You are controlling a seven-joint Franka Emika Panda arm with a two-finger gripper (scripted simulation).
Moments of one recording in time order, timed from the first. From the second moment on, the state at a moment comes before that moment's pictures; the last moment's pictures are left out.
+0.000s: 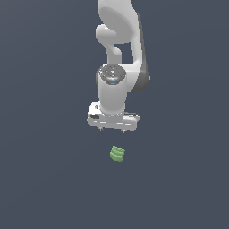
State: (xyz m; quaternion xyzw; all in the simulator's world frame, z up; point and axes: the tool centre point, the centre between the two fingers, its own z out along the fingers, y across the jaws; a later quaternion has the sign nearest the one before) arm 0.029 -0.010 0.151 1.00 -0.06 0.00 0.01
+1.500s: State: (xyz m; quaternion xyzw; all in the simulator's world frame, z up) arm 0.100 0.013 0.082 0.98 -0.18 0.00 0.00
